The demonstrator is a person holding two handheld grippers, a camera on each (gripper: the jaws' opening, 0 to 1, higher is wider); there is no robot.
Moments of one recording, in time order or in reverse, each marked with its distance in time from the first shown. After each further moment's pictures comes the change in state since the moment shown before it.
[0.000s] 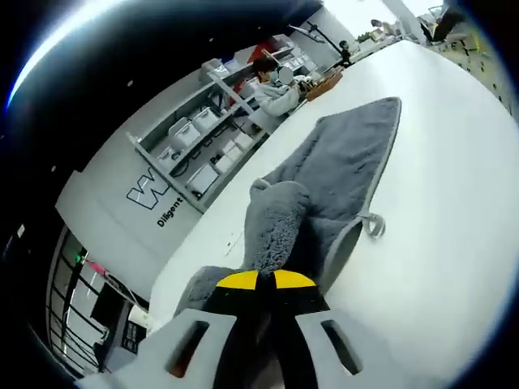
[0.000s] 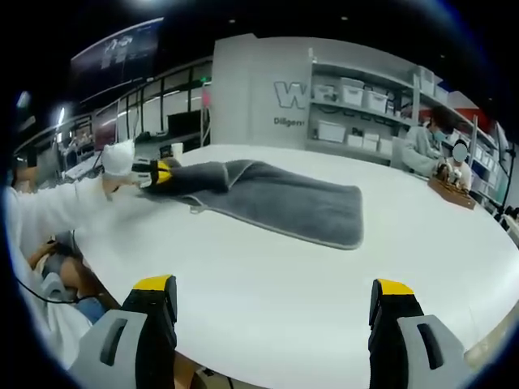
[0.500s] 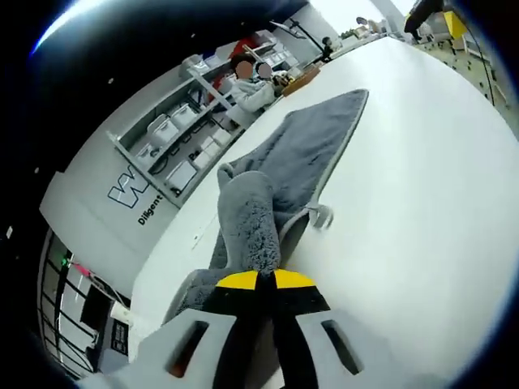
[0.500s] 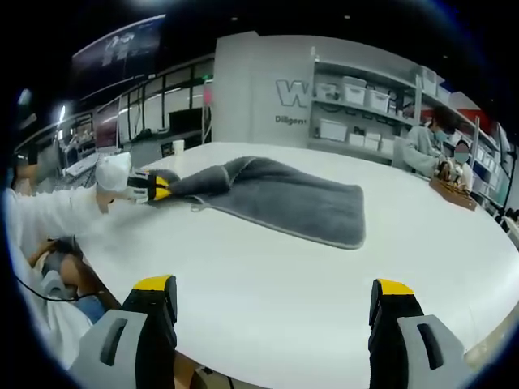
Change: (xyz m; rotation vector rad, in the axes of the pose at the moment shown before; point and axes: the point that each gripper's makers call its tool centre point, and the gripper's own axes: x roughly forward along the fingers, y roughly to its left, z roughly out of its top) left arm -0.006 -0.048 -0.006 -0.003 0.026 -0.112; right arm 0.001 0.003 -0.001 -0.008 0.006 0.004
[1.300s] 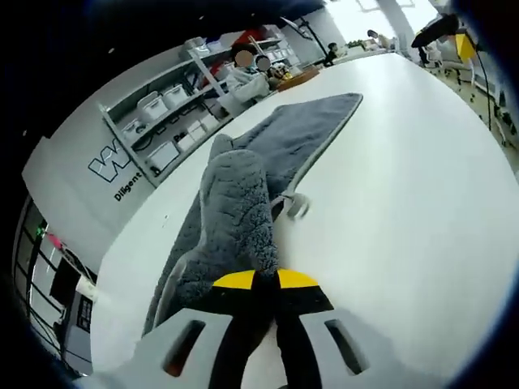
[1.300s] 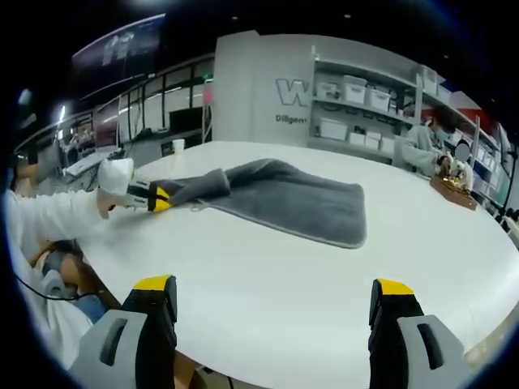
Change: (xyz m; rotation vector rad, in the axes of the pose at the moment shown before) left arm 0.002 -0.026 -0.017 -0.167 0.036 -0.123; right arm 0.000 0.001 -0.002 -0.001 0.005 0.003
